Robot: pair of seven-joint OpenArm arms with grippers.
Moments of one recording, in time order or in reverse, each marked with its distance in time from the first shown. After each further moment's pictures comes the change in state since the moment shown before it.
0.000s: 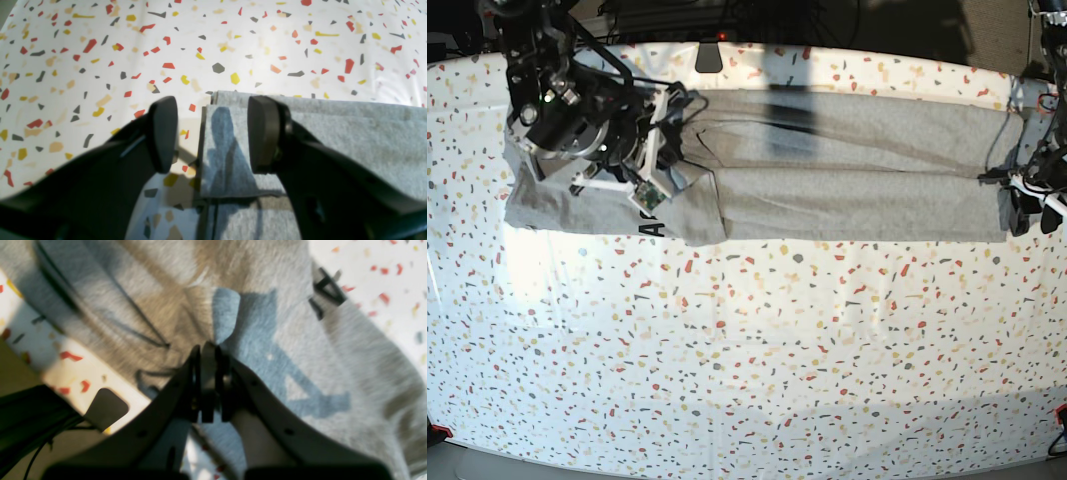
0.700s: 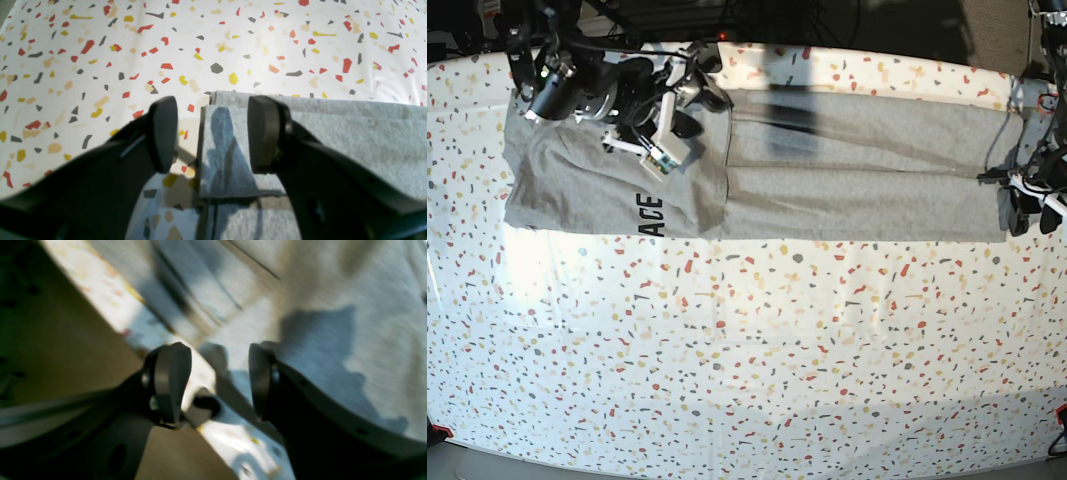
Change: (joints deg) left arm 0.0 0.0 0.0 0.0 -0.1 0.0 0.0; right arm -5.6 0.1 0.0 0.0 19.1 0.7 2.1
